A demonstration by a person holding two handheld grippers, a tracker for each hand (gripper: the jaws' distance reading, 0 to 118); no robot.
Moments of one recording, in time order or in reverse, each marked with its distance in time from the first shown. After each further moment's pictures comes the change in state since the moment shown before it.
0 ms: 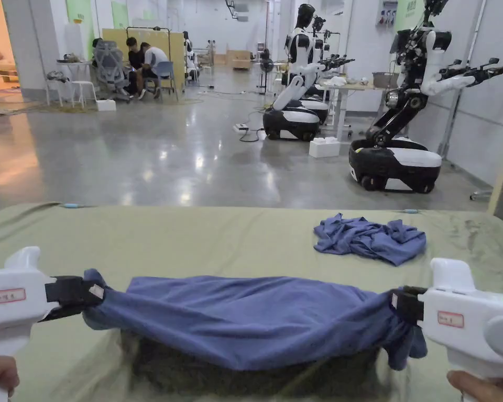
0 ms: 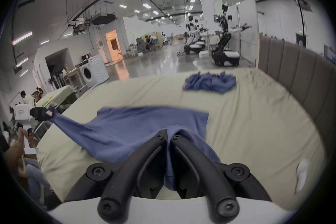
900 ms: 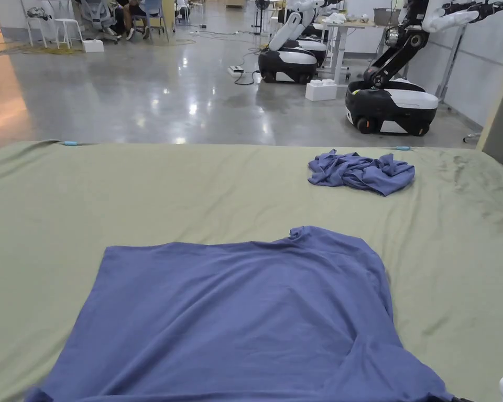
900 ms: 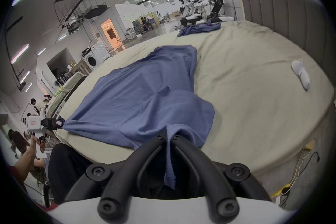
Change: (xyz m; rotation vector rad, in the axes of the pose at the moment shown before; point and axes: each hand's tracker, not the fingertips) left arm -0.063 -0.200 0.135 -0.235 0.076 0.063; right arm 0.029 -0.203 0.143 -0.173 0.042 -0.139
